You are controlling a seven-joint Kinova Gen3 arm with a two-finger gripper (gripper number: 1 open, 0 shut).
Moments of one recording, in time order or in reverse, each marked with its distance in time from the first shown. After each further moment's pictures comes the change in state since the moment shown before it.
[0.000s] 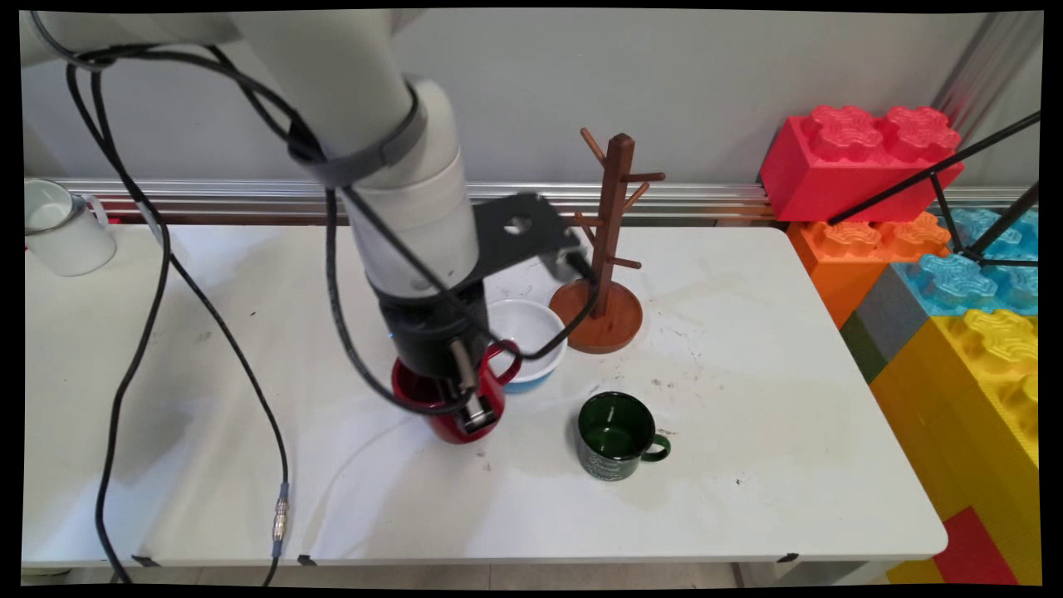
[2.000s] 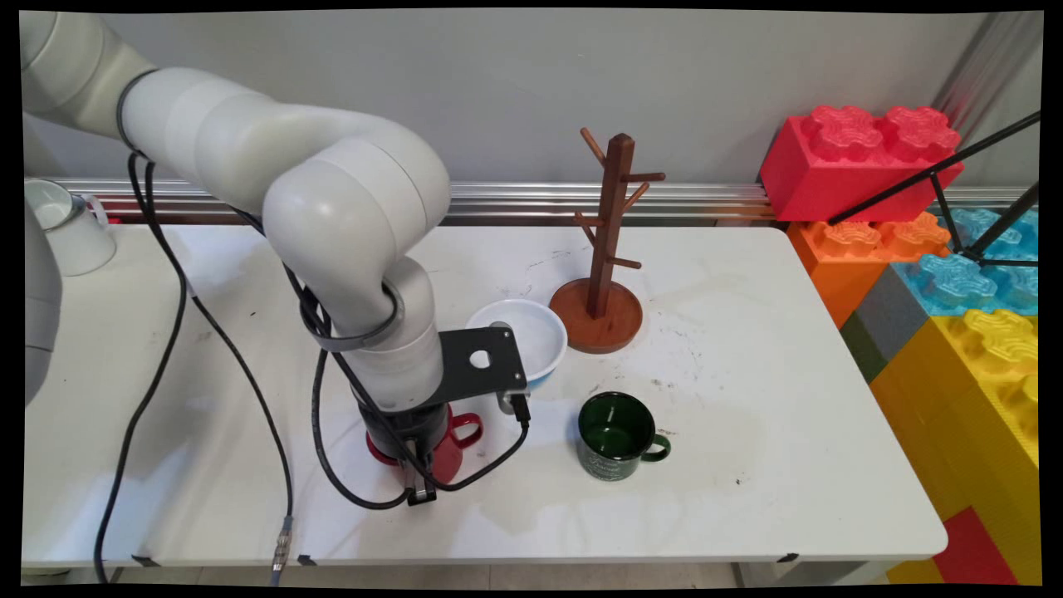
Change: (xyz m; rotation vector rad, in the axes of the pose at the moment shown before) arm -0.033 -0.003 0.118 0.052 -0.096 0.199
